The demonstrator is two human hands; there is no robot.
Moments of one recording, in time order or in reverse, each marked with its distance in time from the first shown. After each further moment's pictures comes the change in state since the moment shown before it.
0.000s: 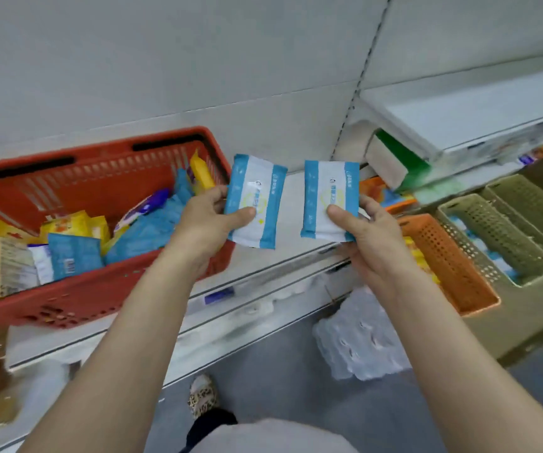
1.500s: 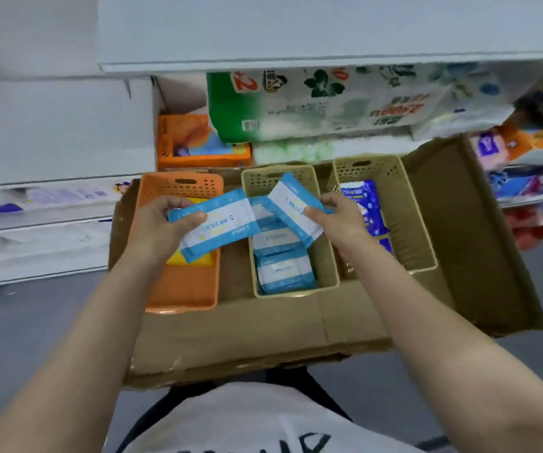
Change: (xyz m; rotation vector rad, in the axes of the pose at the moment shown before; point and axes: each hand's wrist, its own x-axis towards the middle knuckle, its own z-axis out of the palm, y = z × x) left_hand 0.076 -0.129 0.581 0.156 0.491 -0.340; right_hand 0.318 -0.115 -0.590 -0.856 -0.130 0.138
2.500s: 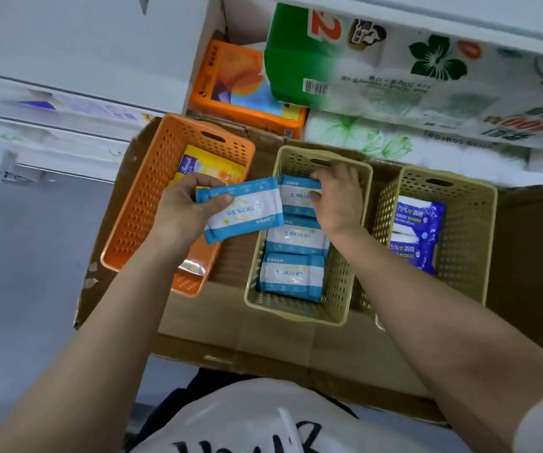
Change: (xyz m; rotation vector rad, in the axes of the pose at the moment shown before) left_hand 0.030 -0.033 0.053 -0.126 0.157 -0.211; right_hand 0.118 0.022 0.075 -0.910 -0.167 -0.626
